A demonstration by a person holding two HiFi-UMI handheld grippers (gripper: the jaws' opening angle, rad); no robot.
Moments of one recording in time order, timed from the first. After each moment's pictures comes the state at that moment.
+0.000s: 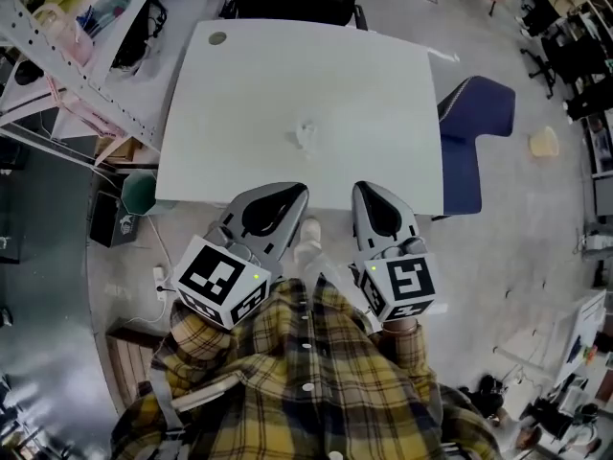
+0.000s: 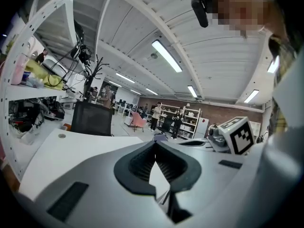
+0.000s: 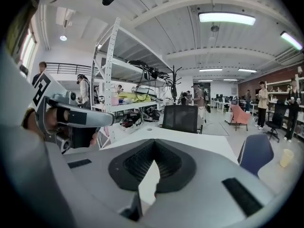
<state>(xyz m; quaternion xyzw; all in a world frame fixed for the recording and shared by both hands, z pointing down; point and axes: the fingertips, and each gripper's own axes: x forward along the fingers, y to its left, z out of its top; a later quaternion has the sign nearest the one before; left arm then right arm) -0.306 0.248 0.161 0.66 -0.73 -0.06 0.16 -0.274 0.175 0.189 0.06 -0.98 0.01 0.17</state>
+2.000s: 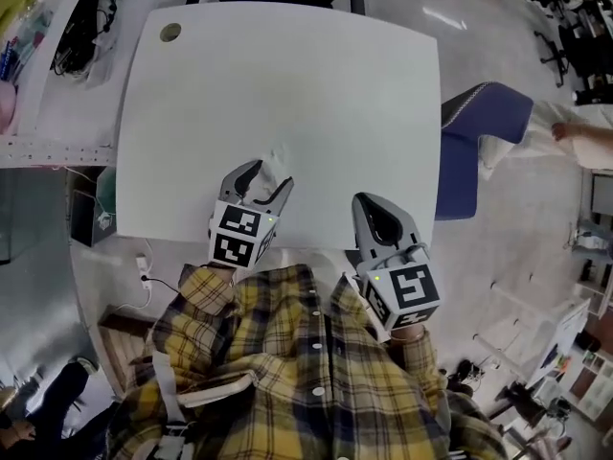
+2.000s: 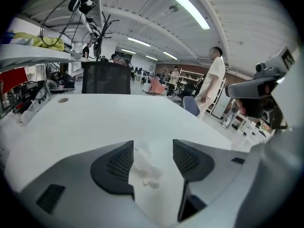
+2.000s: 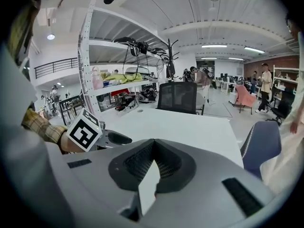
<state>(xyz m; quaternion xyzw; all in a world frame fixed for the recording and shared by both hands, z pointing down) -0.429 0.122 0.393 0.56 -0.75 0.08 0.34 -0.341 0.050 0.273 0.04 -0.96 0.05 0.29</state>
